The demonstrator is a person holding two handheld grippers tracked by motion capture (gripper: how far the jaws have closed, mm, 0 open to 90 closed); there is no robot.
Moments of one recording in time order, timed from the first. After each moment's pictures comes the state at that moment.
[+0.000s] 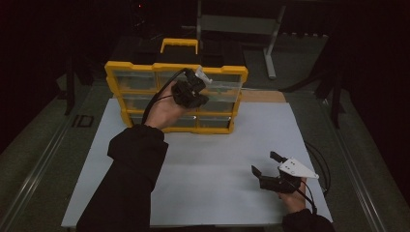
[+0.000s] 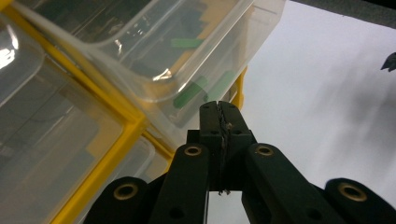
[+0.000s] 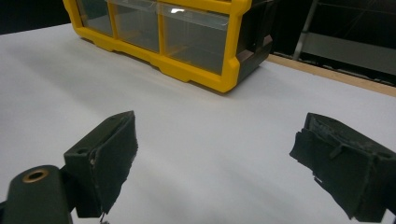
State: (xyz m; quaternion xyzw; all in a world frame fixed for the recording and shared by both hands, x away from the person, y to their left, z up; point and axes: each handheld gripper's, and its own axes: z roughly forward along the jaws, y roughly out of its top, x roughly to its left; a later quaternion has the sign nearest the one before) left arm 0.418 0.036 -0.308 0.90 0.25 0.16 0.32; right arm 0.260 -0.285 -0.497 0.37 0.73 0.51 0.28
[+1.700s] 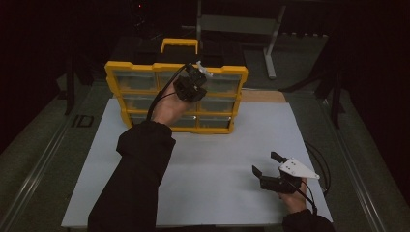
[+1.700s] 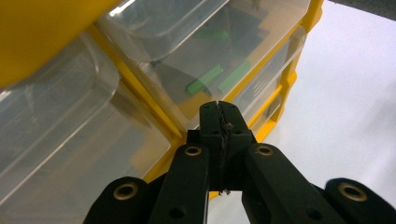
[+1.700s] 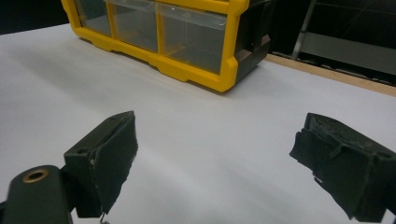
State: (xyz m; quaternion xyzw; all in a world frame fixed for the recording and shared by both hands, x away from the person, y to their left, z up) left arm 0.437 0.028 -0.314 0.88 0.30 0.21 0.30; right arm 0.259 -0.286 -0.497 0.37 0.73 0.51 0.28
